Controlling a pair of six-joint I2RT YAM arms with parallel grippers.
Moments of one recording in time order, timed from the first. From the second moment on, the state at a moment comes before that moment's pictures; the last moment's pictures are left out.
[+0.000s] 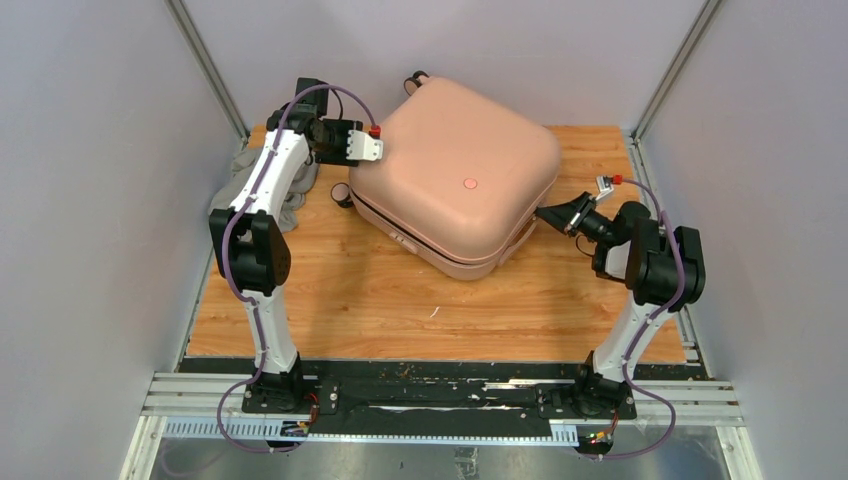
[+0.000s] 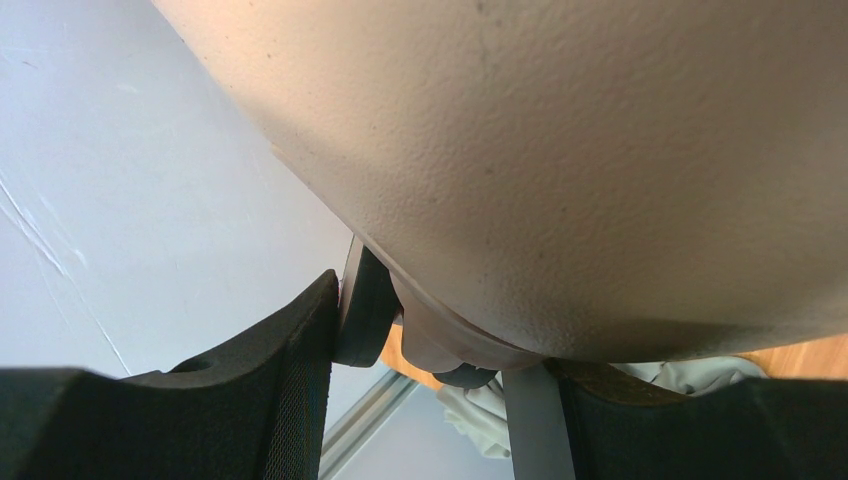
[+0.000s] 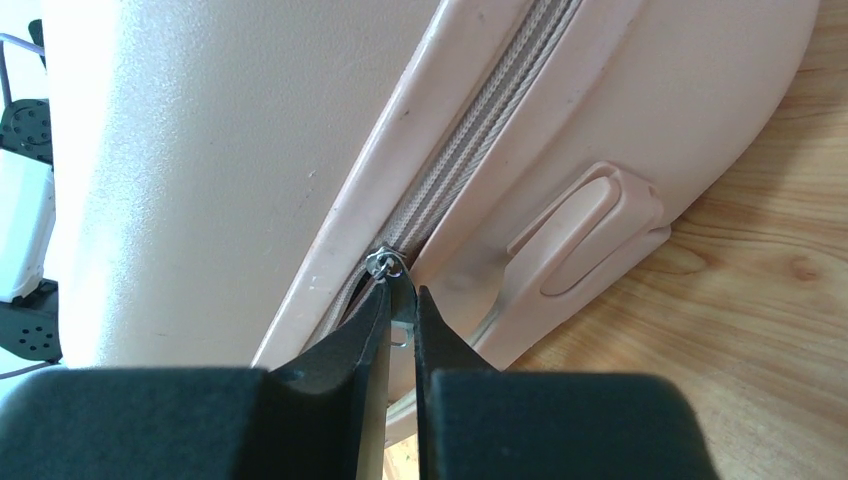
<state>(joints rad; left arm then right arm) -0.13 2.00 1.96 -0.86 0.26 1.56 -0.26 1.92 0.68 1.20 -1.12 1.01</state>
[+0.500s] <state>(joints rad) -0.13 2.00 1.96 -0.86 0.26 1.55 -0.24 1.83 0.62 1.13 -1.05 0.99</state>
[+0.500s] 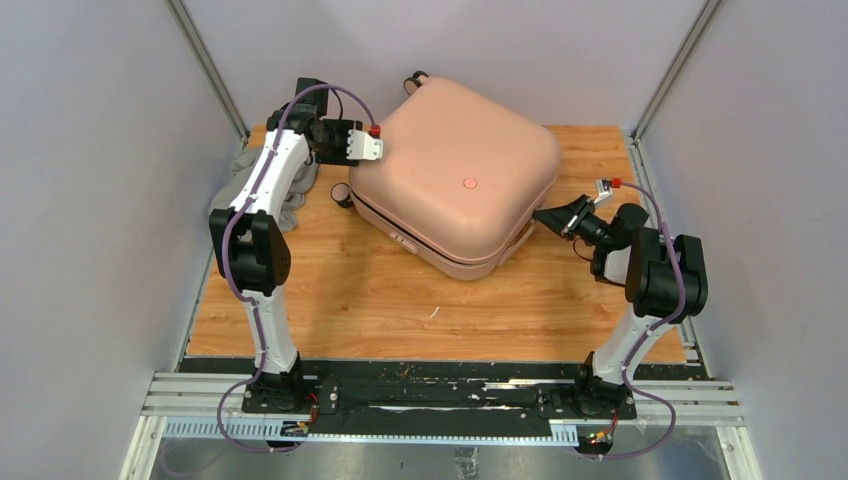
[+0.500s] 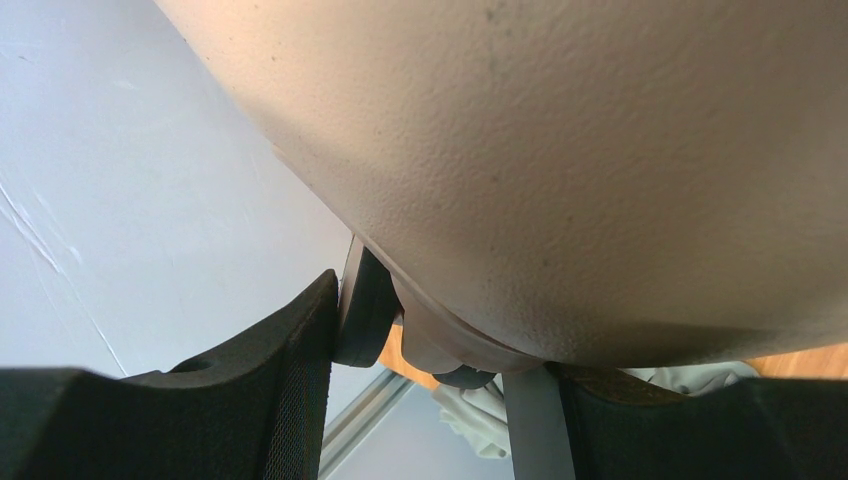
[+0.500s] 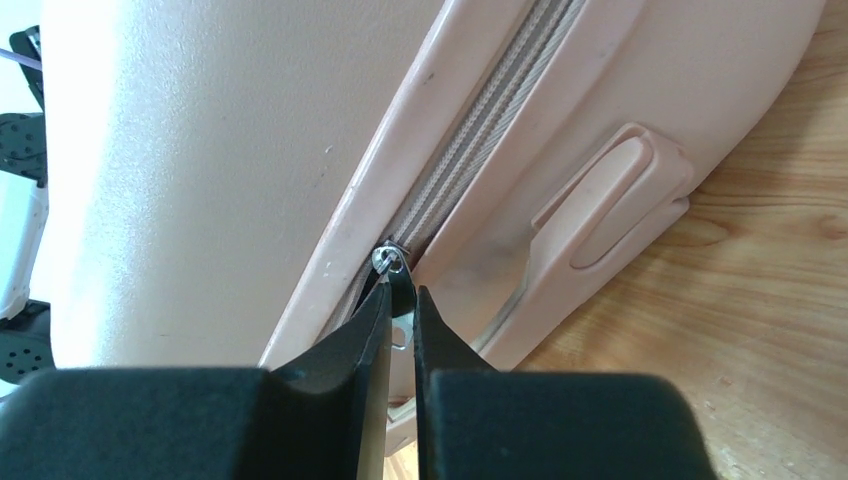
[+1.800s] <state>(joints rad) -0.13 1.96 1.92 -0.86 0.27 1.52 -0.22 1.52 0.76 0.27 -0.87 0.47</state>
